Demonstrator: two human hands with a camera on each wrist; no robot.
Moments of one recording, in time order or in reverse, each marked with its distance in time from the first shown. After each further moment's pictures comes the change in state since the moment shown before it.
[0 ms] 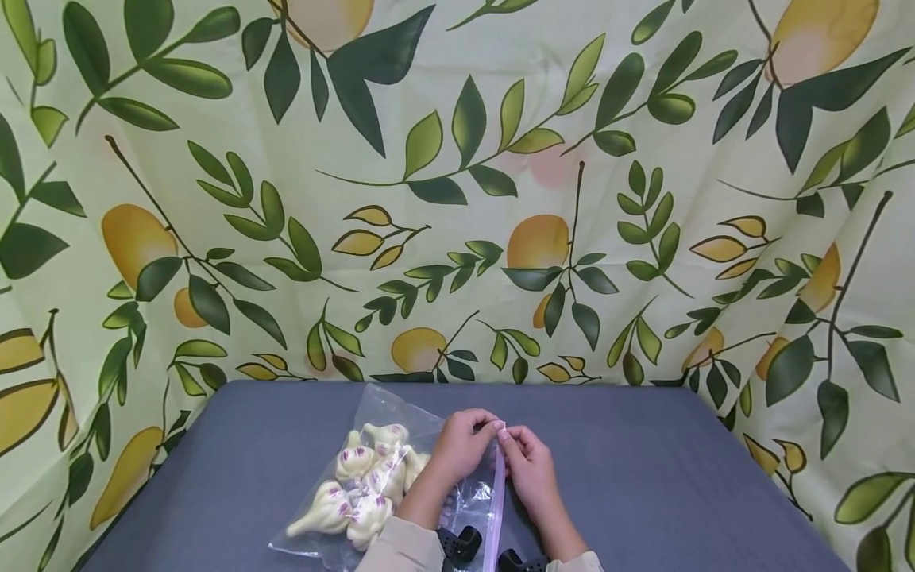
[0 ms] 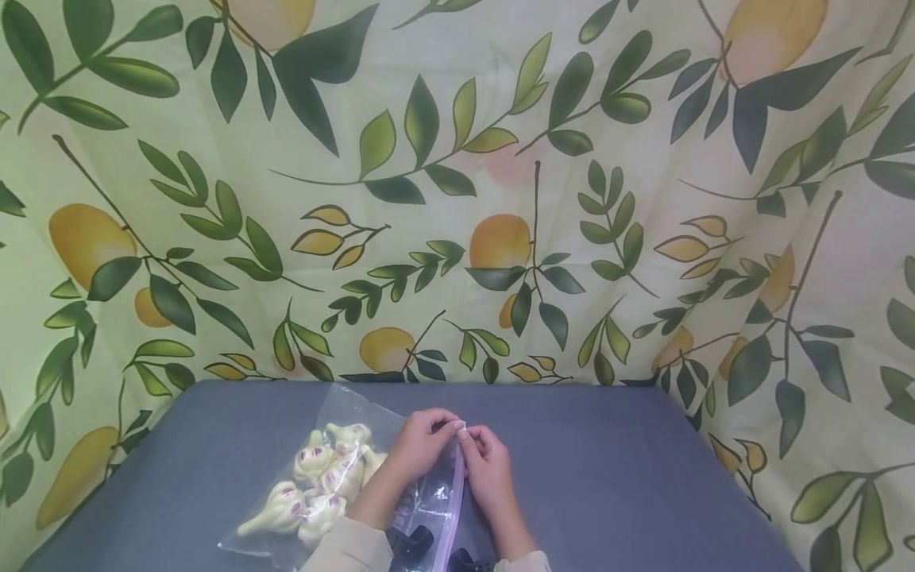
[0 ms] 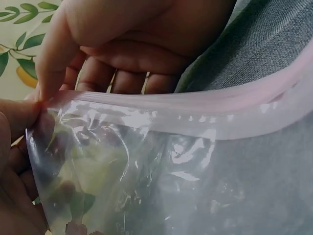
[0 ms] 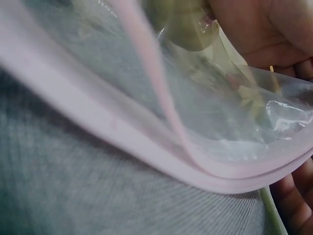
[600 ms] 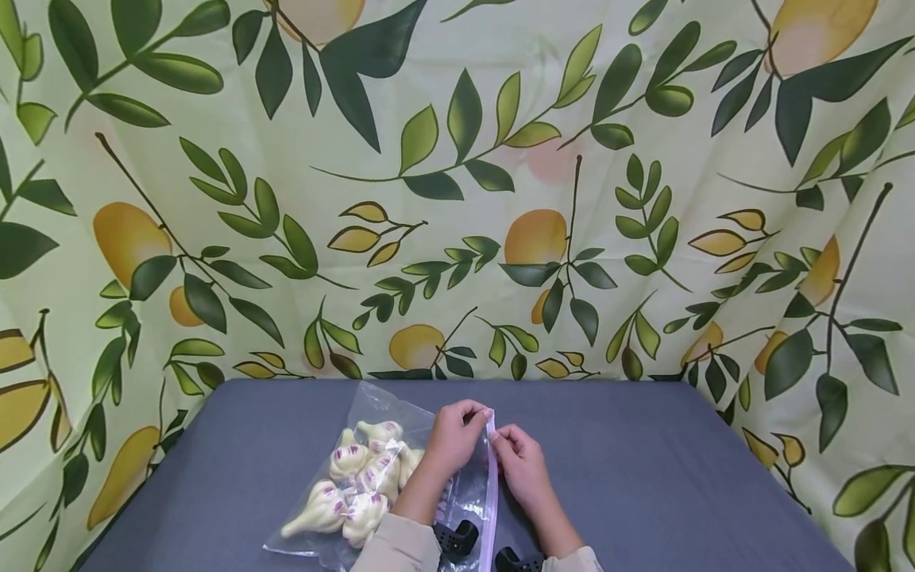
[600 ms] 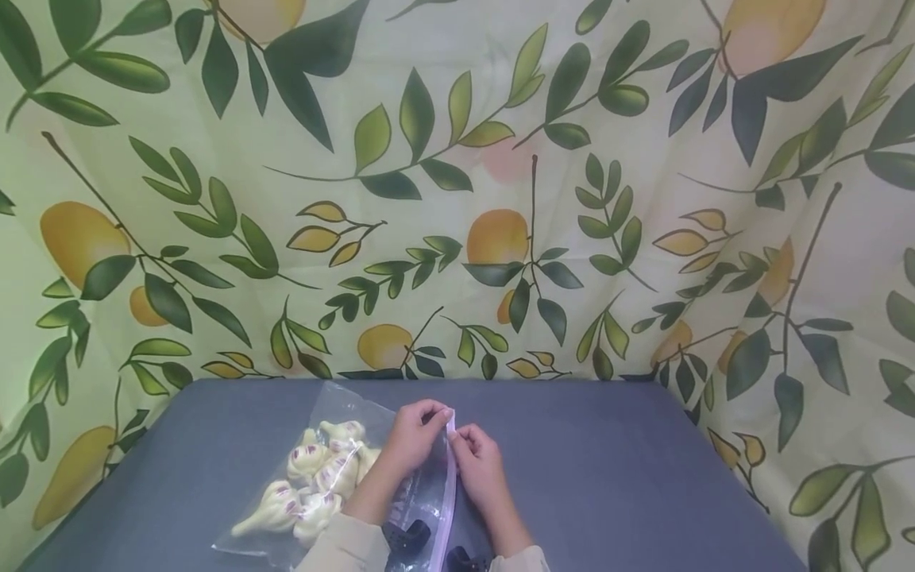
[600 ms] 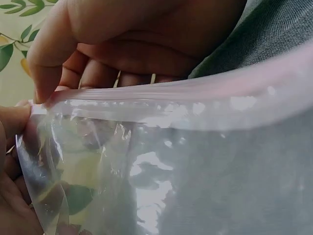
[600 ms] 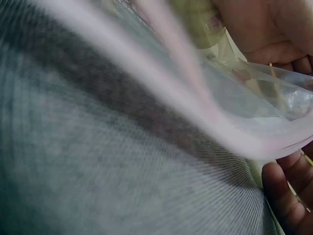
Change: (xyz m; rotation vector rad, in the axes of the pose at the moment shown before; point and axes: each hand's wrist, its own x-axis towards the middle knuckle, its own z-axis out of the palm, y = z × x) left_hand 0.003 -0.002 -0.004 -0.077 0.083 -0.089; right_hand 0.000 0.001 0.004 -0.077 -0.066 -0.040
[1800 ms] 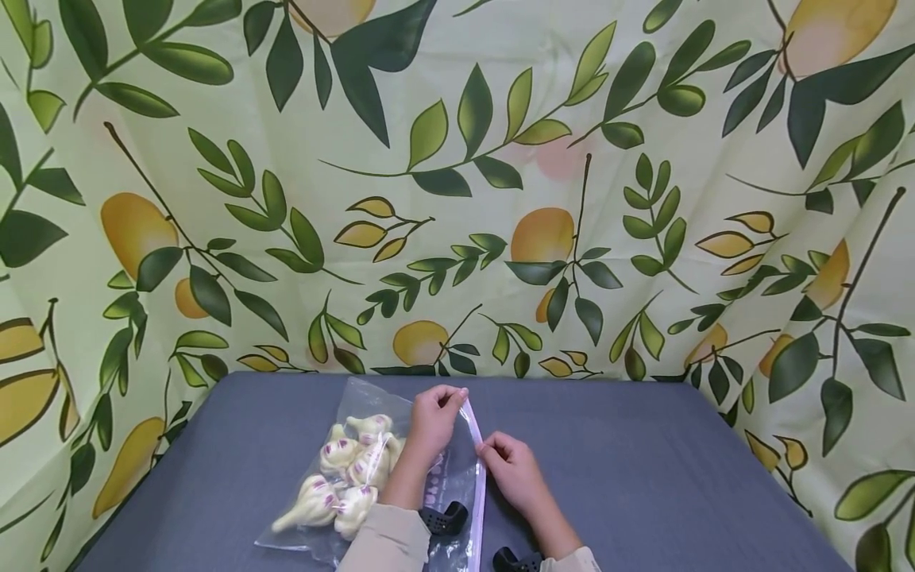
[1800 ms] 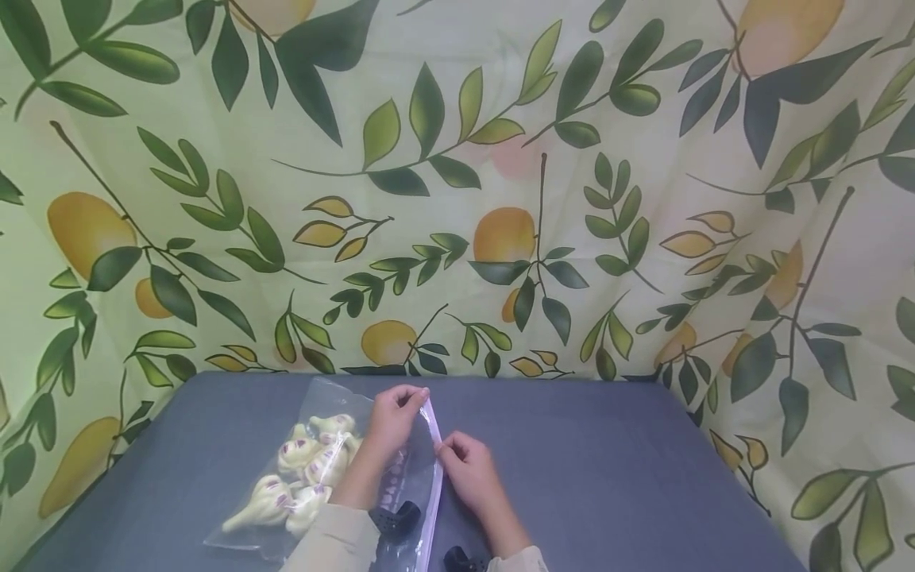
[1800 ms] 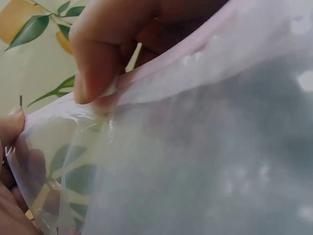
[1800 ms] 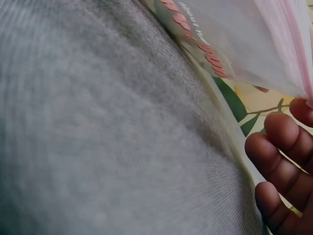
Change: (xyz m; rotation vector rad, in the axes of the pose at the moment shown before) left_hand 0.011 -0.012 -0.026 -0.172 0.191 -0.067; right_hand -0.006 -0.006 0.009 -0.183 -0.112 -0.077
